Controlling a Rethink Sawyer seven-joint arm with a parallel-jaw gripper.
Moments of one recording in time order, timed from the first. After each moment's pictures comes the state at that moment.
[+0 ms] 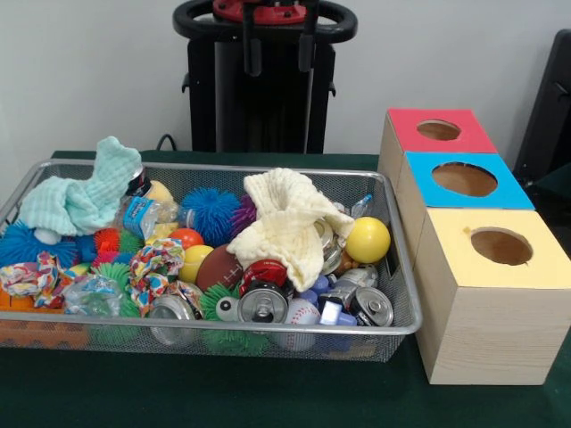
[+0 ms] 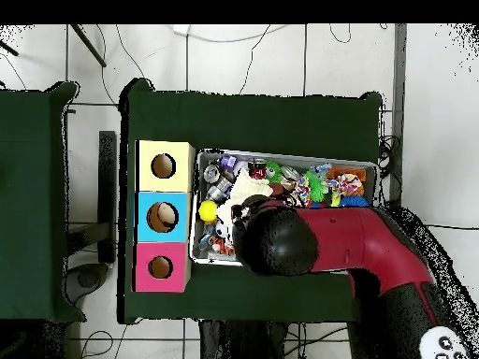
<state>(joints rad) -0.72 -1.09 0.60 1.90 -0.31 0.73 1.50</state>
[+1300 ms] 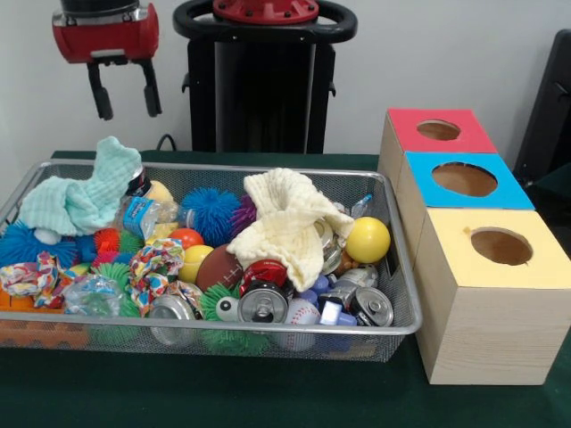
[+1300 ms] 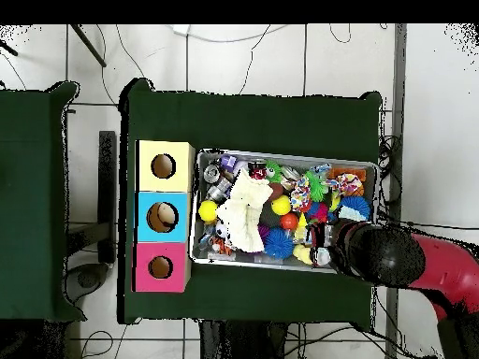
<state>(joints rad) -1.03 -0.89 0.60 1.89 -0.41 0.72 1.50</state>
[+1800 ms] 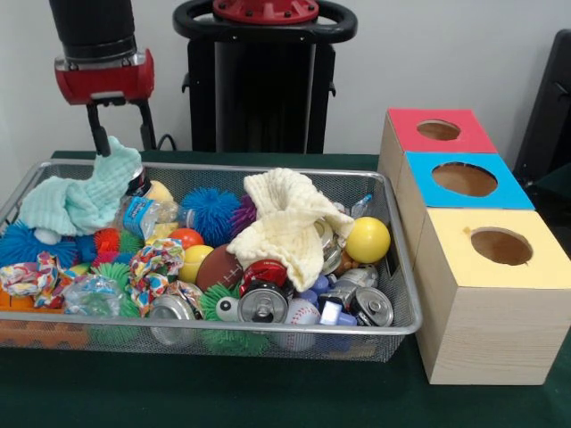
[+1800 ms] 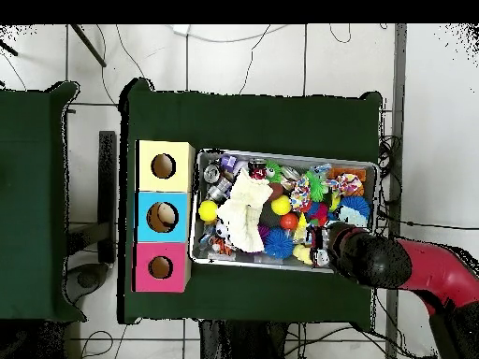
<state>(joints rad) -1.06 -0.78 0.60 1.89 -0.53 0.60 1.50</state>
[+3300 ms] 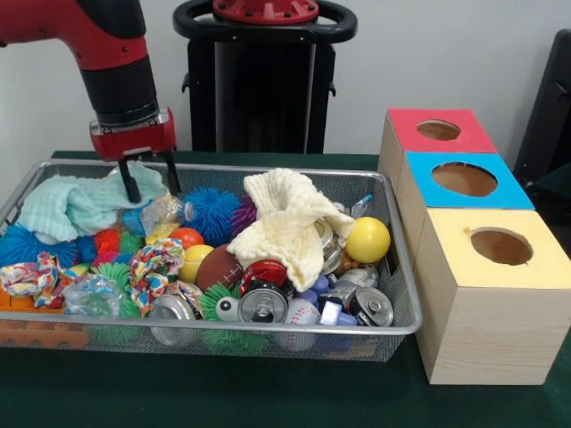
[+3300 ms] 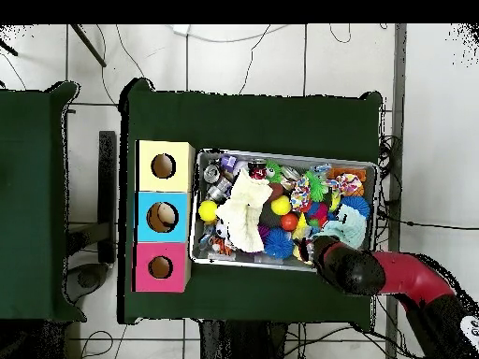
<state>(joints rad) -1.11 -0.57 0.60 1.89 -0.72 0.48 1.50</state>
